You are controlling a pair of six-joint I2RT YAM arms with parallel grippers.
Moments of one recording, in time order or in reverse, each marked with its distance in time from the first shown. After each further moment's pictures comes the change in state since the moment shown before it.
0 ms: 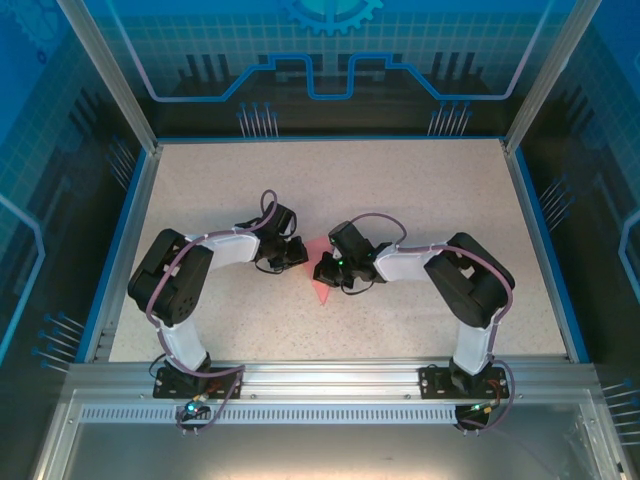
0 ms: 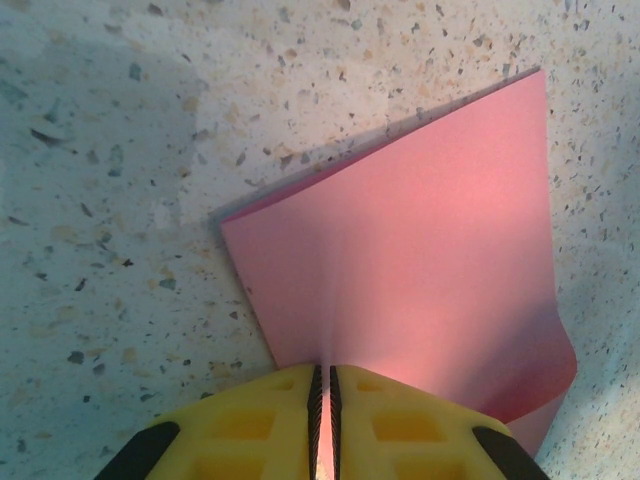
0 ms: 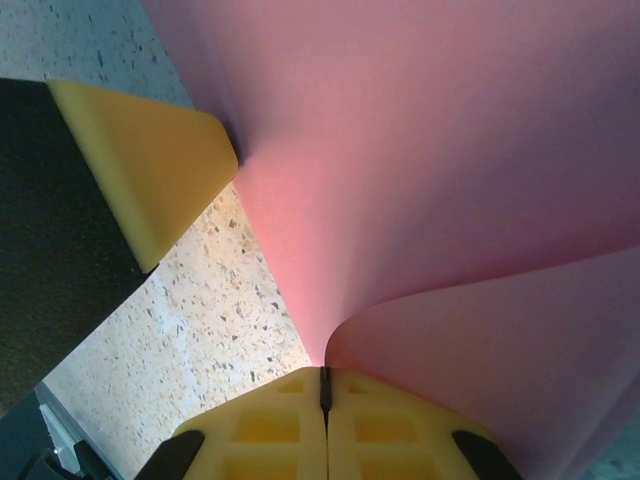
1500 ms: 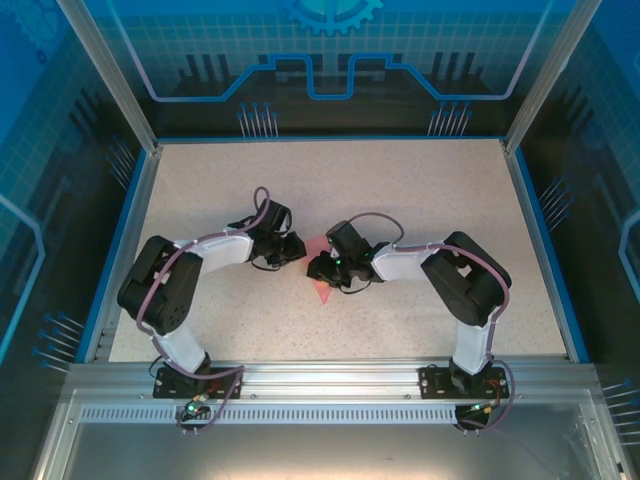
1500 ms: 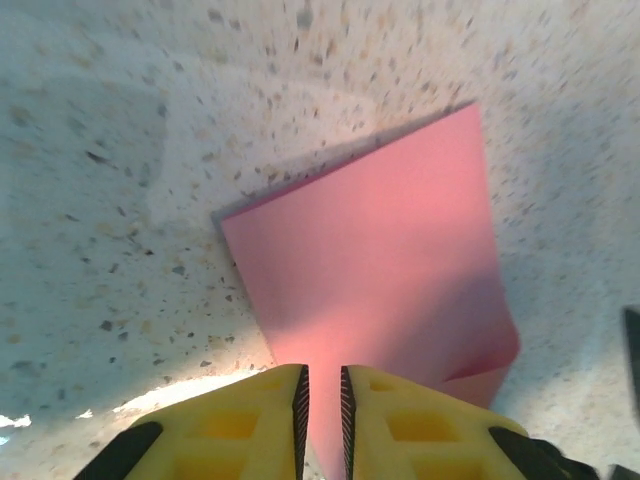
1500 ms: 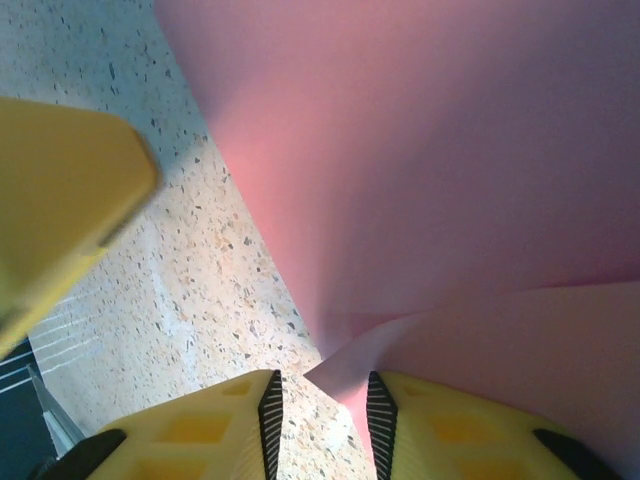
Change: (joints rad) left arm 0.024 -0.087 -0.019 0.001 -0.005 -0.033; right arm 0.006 0.021 0.018 0.013 0.009 0.008
